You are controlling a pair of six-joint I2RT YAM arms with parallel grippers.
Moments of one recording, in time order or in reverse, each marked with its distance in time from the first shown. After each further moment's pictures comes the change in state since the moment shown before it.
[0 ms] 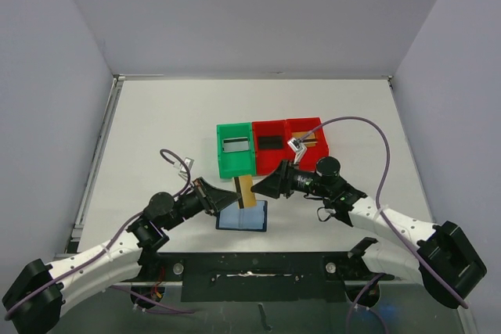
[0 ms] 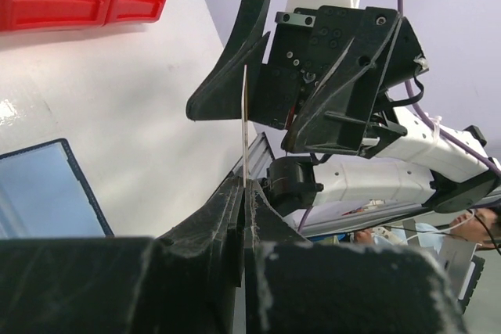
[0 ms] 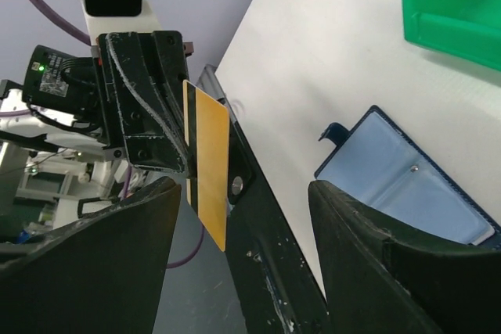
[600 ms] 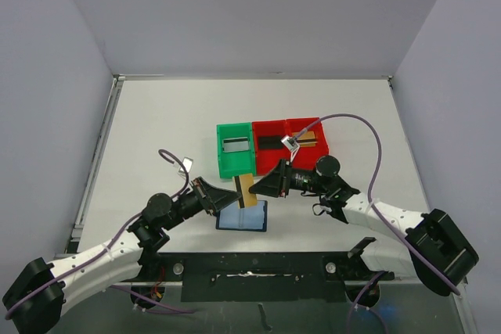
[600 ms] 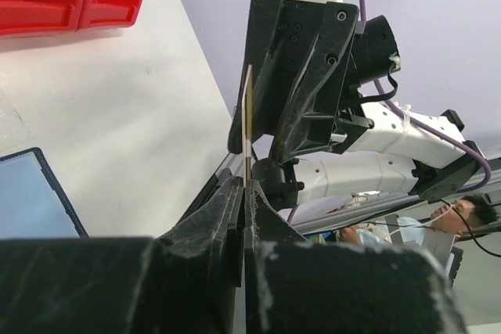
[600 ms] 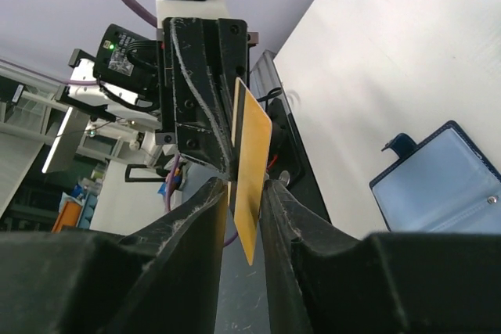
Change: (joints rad) left arm 0.002 0.022 -0.011 0.102 0.020 -0.027; right arm 0.007 0.101 0.000 0.249 -0.163 0.119
